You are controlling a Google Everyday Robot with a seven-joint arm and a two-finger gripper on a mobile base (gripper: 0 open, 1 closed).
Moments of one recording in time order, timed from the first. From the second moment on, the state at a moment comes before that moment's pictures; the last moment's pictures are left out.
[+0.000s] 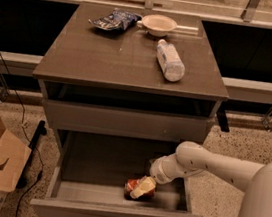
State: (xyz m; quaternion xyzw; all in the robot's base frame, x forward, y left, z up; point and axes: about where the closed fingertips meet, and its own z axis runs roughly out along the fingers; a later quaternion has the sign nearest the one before) arm 0.551 -0.078 0.427 -0.49 0.81 0.24 0.20
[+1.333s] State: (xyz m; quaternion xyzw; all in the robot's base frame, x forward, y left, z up) arm 0.534 -0.092 0.387 -0.45 0.85 0.24 0.15
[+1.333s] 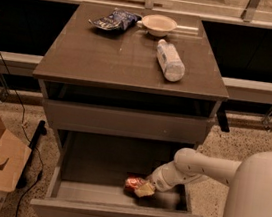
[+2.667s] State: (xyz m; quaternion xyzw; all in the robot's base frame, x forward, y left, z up) arm 0.536 -0.097 0.566 -0.49 0.78 0.26 0.29
